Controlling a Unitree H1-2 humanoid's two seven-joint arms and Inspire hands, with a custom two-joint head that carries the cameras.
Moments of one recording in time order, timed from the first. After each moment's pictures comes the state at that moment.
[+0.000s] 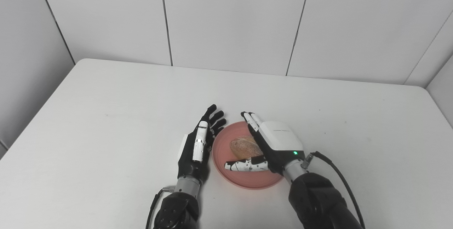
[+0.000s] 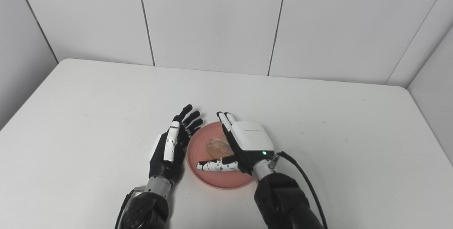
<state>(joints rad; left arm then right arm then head) -0.20 -0.14 -0.04 0.04 -0.15 0.07 -0.02 -0.42 -0.14 0.50 -0.15 -0.99 0.38 0.37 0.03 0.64</state>
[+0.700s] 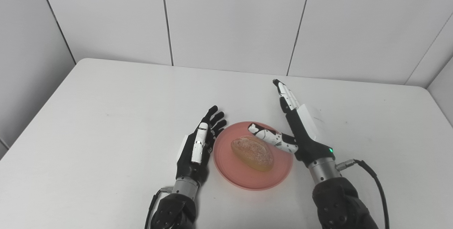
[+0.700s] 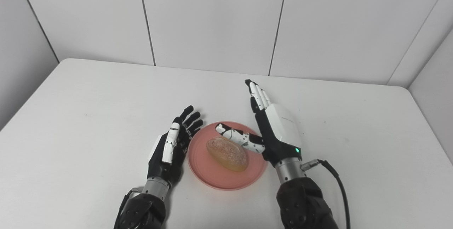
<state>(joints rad) -0.18 -0.12 -0.04 0.02 -0.15 0.06 -0.05 -0.29 -0.07 0.24 -0.26 -0.66 0.25 0.08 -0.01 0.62</state>
